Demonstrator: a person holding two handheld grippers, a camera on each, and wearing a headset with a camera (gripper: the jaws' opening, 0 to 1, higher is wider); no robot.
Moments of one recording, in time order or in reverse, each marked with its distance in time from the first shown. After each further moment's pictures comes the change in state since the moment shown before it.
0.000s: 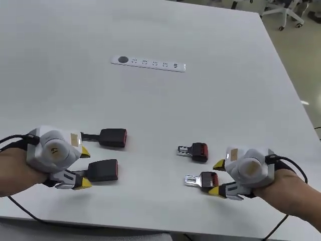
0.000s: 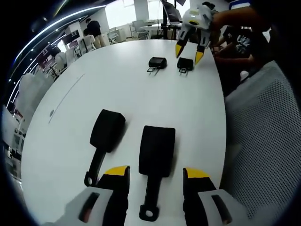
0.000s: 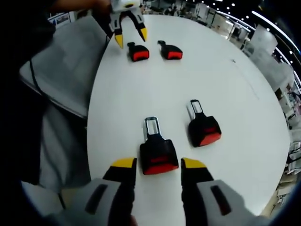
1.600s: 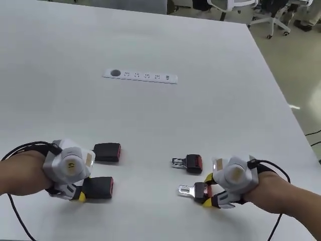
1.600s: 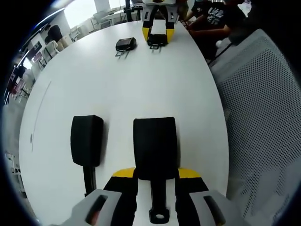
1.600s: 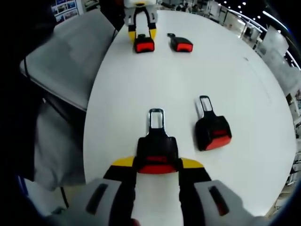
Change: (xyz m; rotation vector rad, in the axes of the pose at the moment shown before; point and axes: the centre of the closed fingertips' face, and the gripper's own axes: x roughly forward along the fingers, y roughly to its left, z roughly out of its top) left arm 0.029 0.003 -0.016 0.253 0.183 -0.175; right arm 0.016 -0.003 -0.004 -0.069 0.044 0.090
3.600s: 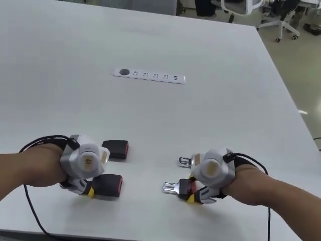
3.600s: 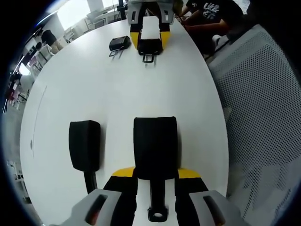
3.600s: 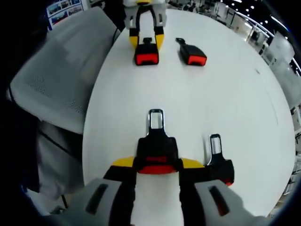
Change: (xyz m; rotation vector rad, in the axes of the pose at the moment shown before) left arm 0.001 -0.002 0.004 0.049 0.048 -0.003; right arm 0.026 0.005 0.063 -0.061 0.004 0.022
